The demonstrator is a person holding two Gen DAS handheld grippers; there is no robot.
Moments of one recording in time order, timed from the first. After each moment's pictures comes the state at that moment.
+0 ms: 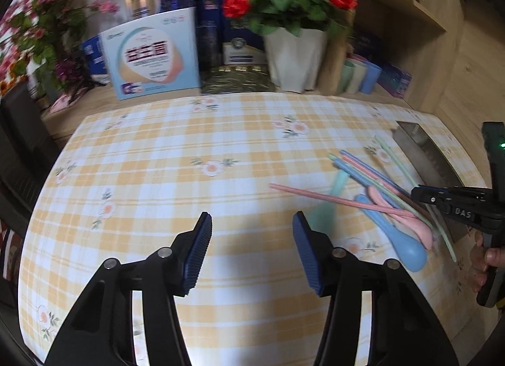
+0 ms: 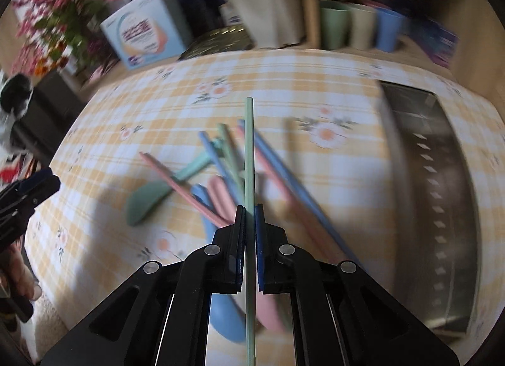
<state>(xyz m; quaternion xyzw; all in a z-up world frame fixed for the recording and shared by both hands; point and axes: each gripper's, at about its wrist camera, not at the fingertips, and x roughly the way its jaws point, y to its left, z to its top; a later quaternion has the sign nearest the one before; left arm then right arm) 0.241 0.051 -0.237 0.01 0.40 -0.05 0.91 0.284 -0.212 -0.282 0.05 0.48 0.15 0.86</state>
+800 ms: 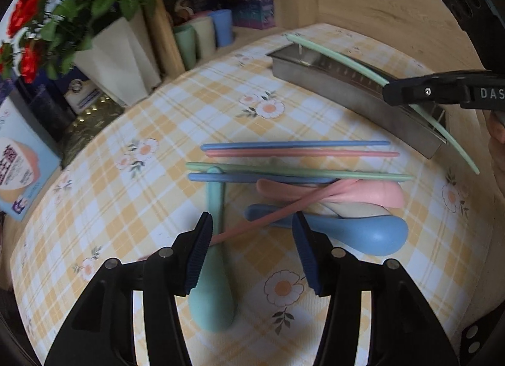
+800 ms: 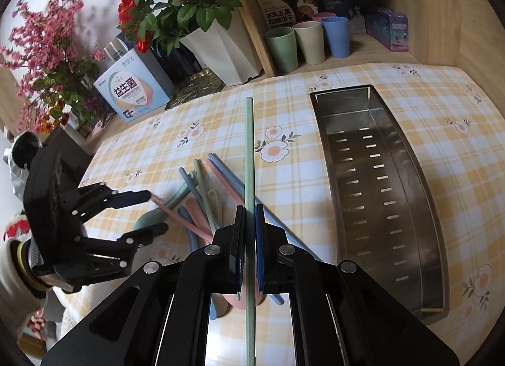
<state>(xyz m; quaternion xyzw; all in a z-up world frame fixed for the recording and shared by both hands) 0.295 -0.074 -0.289 0.22 0.42 -0.30 0.83 0.263 -0.276 -0.263 0.13 0.43 0.14 0.88</state>
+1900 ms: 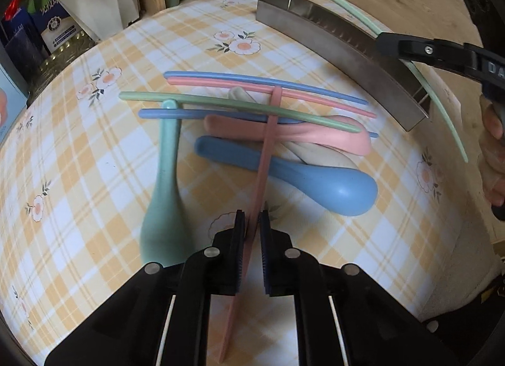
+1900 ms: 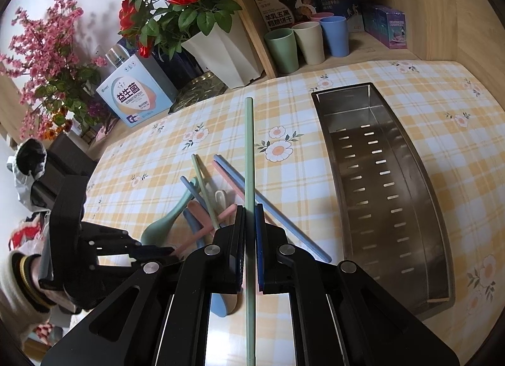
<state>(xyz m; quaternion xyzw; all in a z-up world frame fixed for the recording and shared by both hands) 0.279 -0.076 -0.314 0.16 0.53 -0.31 0.77 0.256 -0.274 -0.260 0.15 0.43 0.14 0.88</state>
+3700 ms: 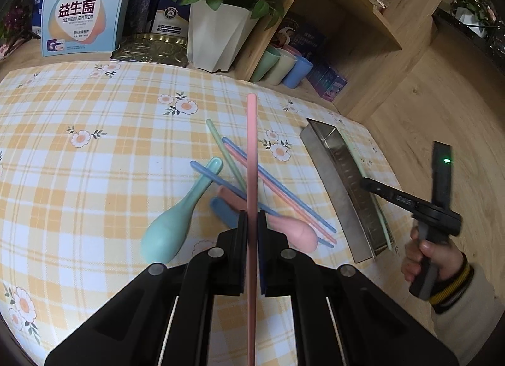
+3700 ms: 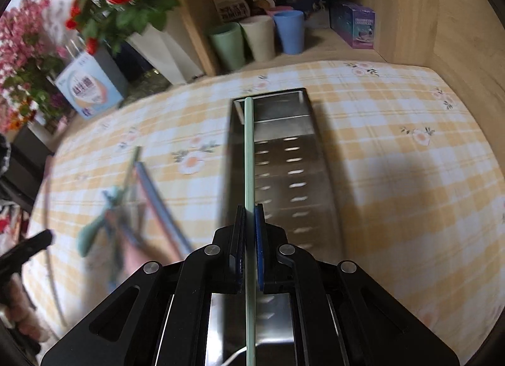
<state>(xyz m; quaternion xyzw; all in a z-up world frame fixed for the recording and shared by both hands) 0.254 -0.026 -0.242 -0.14 0.44 -0.19 0.87 0.311 -0.345 -0.284 0.08 0.47 0.07 0.88</state>
